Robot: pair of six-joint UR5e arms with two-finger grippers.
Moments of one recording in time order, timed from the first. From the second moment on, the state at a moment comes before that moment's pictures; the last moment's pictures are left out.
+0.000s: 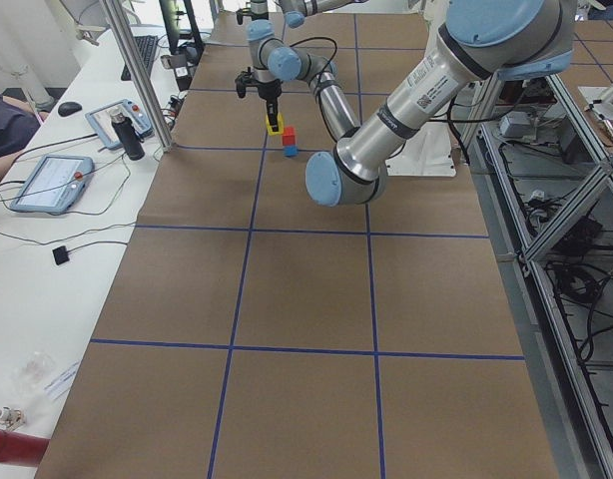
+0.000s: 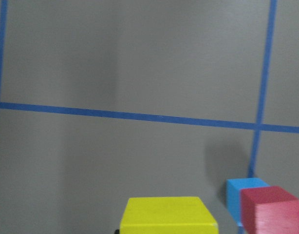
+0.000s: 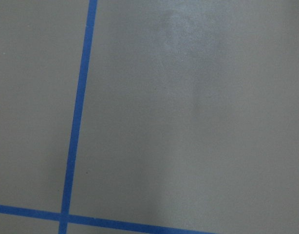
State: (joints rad) left arm -0.69 -2.62 -1.45 -1.25 -2.09 -1.11; right arm 1.17 -1.16 1.42 -1.40 2.27 0.46
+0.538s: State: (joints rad) left arm -0.63 -2.65 -1.33 -1.33 -2.06 -1.14; right arm 1.17 -1.16 1.42 -1.40 2.27 0.46
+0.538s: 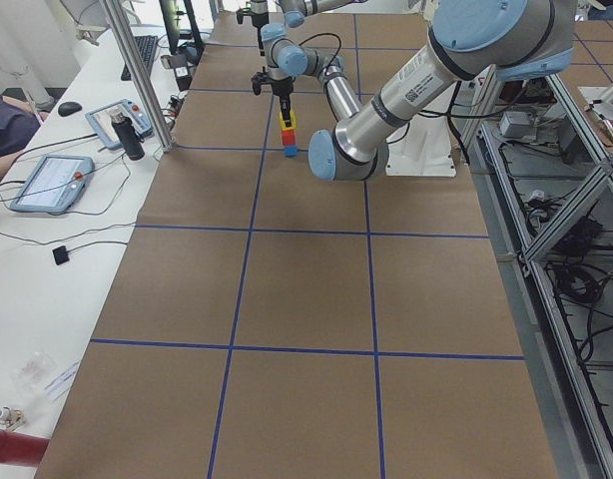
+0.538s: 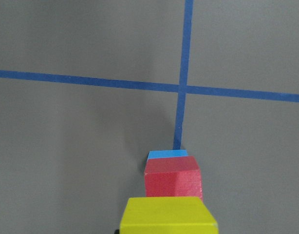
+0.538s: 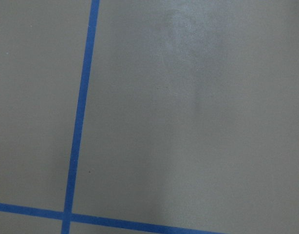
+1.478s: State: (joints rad) left arm -0.63 -2.64 -1.30 -1.38 -2.06 -1.16; right arm 1.17 -1.16 1.42 -1.40 2.27 0.46
